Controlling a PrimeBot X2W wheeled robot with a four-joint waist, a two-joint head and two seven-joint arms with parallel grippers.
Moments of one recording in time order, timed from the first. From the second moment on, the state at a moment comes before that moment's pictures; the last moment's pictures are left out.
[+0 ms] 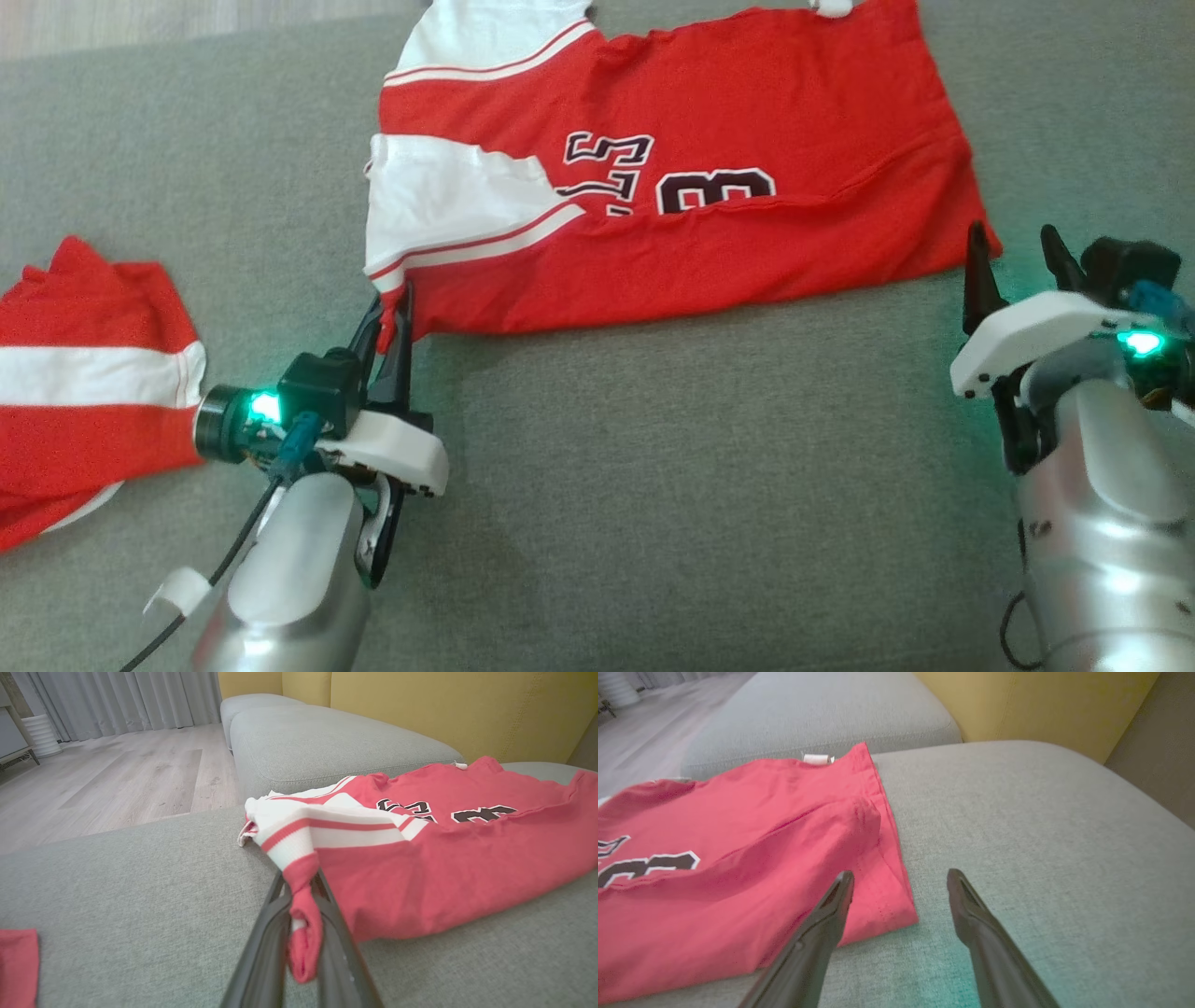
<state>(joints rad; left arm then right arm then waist) -0.46 0.10 -0.31 0.64 -0.17 0.01 -0.25 -0.53 -0.05 -0.22 0.72 -0.02 0.12 -0.08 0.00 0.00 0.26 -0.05</state>
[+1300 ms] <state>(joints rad) -0.21 0.14 -0.31 0.55 -0.21 0.00 -0.25 -0.53 -0.12 -0.09 1.05 0.21 0.12 -0.05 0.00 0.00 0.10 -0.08</state>
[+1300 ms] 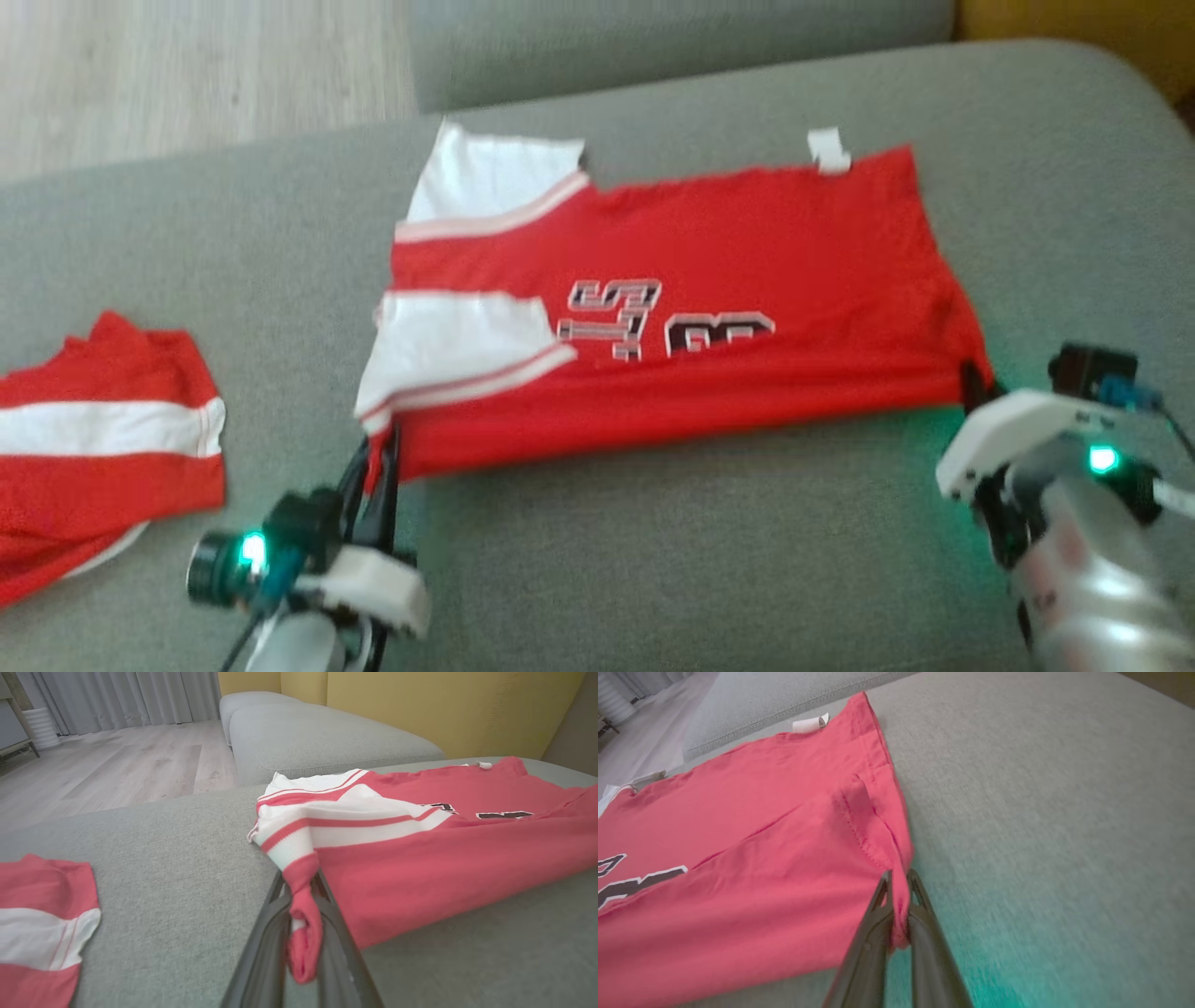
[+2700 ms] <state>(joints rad) -0.76 0.38 -0.52 0.46 -0.39 -0.13 0.17 -0.44 -0.08 -0.17 0.31 0.18 0.12 -0.05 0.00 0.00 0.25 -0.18</state>
